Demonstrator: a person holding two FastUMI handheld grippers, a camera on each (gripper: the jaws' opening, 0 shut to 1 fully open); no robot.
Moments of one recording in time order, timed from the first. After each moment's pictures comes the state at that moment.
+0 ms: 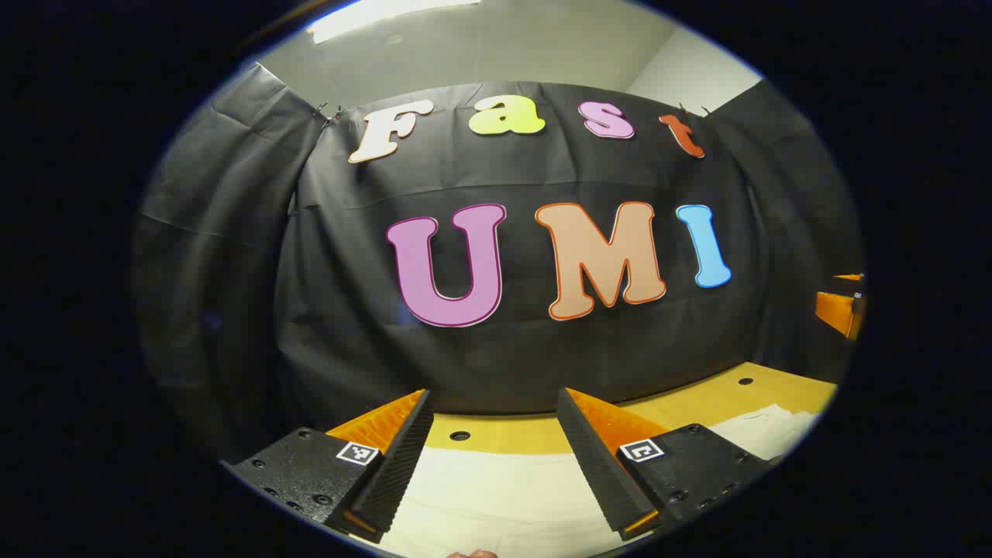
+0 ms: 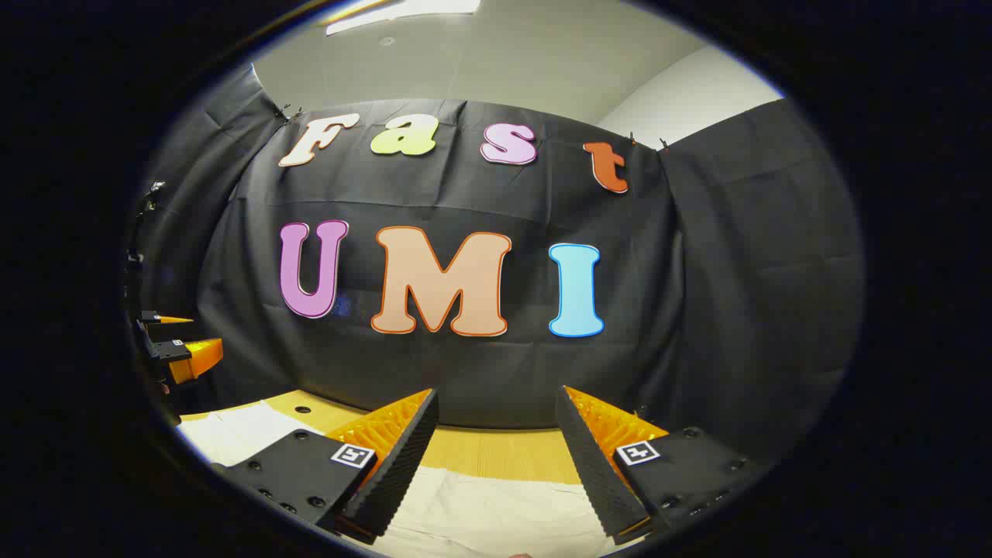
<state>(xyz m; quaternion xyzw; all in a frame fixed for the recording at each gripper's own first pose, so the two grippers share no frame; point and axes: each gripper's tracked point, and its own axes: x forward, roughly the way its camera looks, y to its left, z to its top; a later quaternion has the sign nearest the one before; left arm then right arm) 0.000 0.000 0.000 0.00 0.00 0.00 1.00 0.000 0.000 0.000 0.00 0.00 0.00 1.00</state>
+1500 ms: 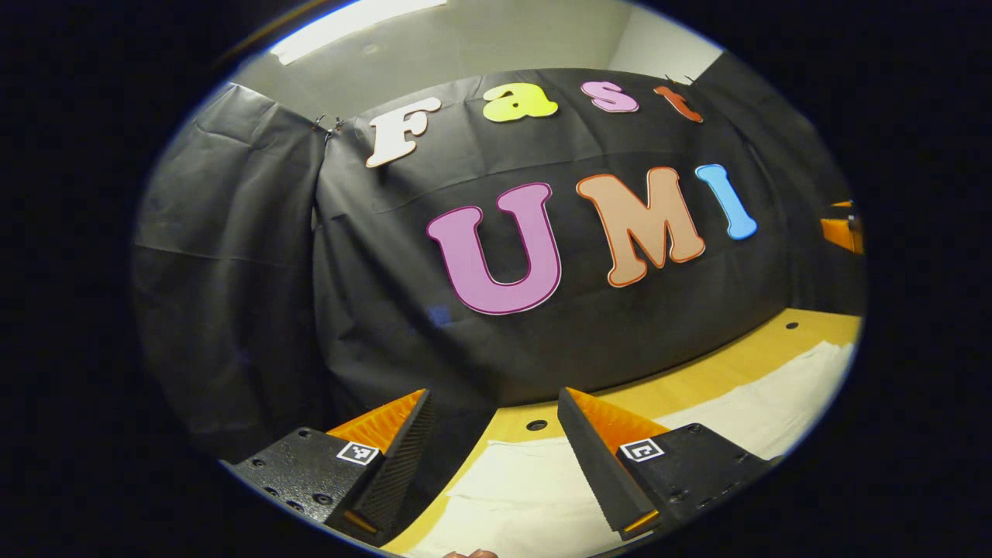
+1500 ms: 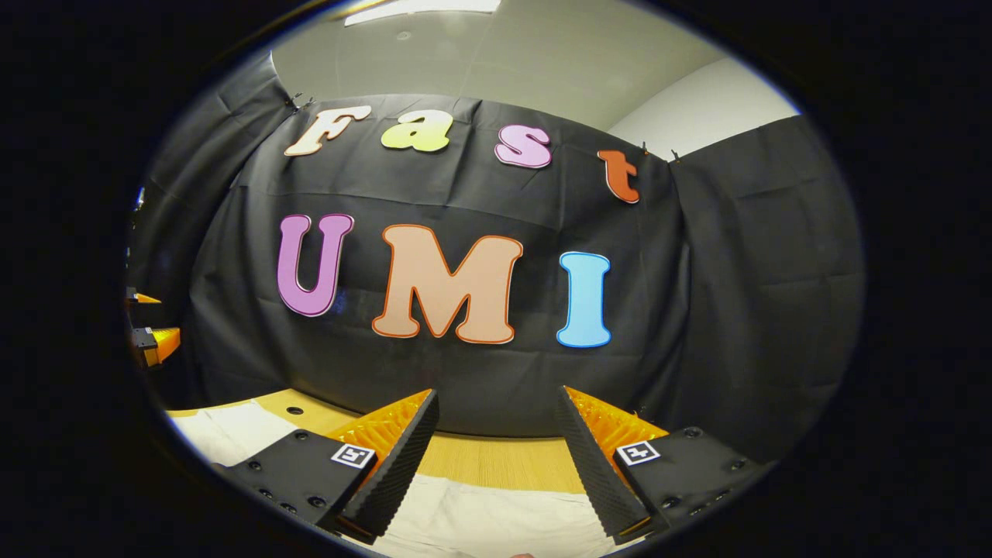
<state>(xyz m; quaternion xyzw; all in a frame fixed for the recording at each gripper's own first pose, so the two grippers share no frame) 0.000 0.119 -0.028 0.10 0.01 0.02 0.99 0.025 0.033 0.012 -0.03 -0.01 -0.01 1.00</state>
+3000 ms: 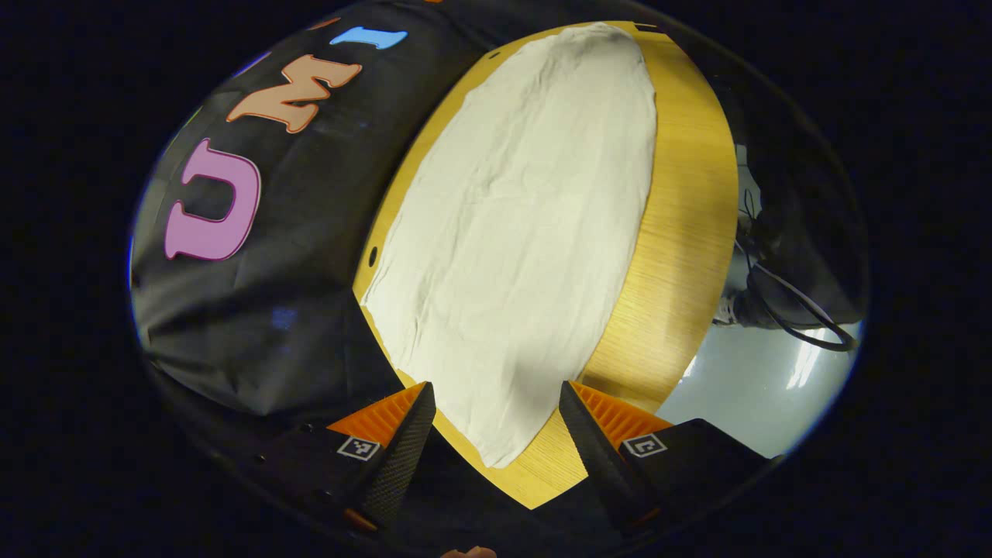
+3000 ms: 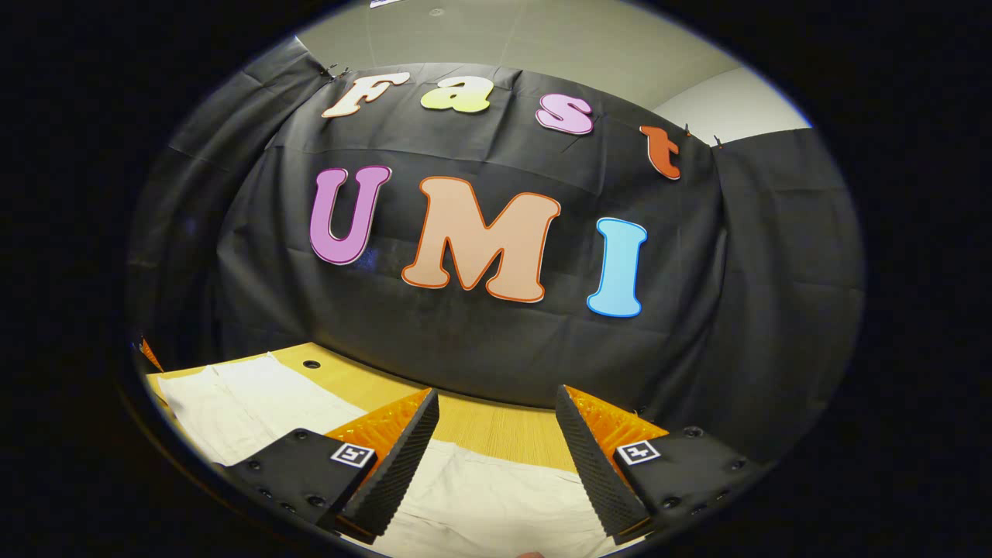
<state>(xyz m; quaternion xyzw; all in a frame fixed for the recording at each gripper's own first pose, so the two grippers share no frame) -0.161 0.170 -0.284 0.50 0.33 -0.31 0.73 0.020 0.044 -0.046 -0.07 0.06 0.05 0.99</state>
